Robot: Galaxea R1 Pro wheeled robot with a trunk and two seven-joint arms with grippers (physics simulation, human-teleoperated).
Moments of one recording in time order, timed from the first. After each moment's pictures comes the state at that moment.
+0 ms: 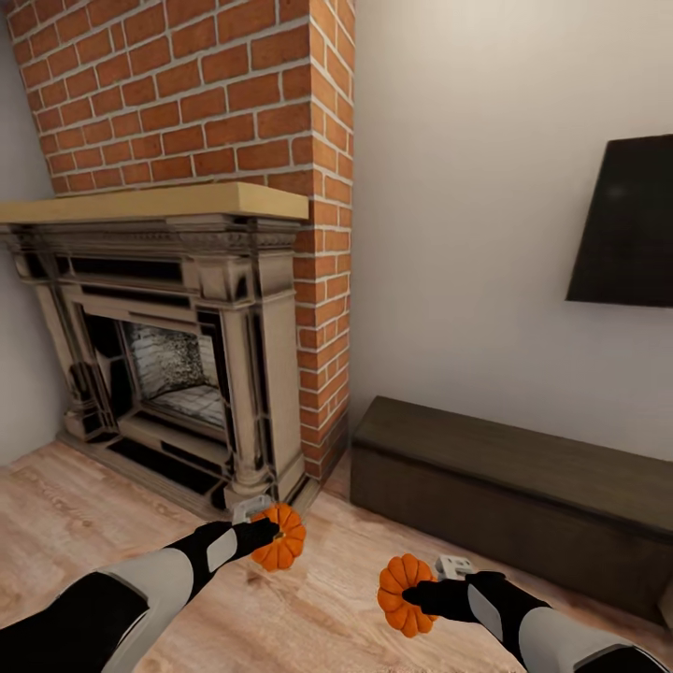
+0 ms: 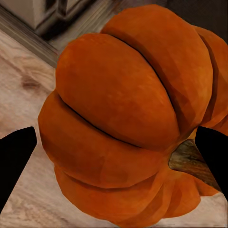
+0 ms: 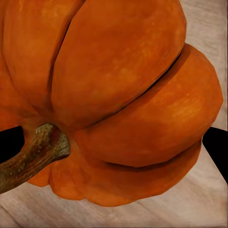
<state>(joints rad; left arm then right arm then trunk) -0.87 -0.05 -0.43 0.03 0.74 0.16 -0.09 -0.69 -0.05 0.32 -0.09 -0.40 0.30 0.31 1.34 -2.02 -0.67</state>
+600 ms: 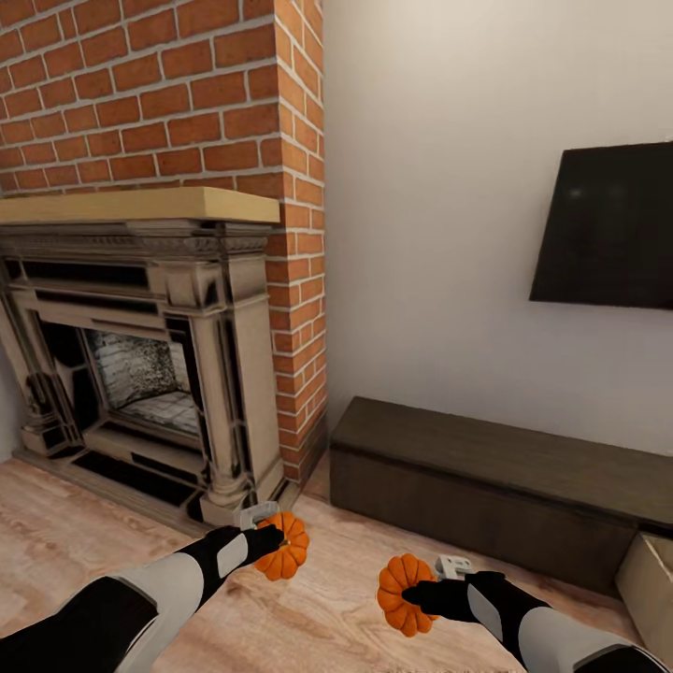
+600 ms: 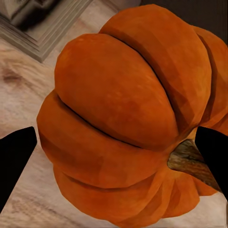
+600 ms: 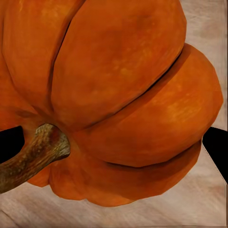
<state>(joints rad) -0.86 -0.09 -0.42 0.03 0.75 0.16 -0.01 -0.69 -0.05 0.32 -0.09 -0.40 0.30 0.31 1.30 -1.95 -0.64</state>
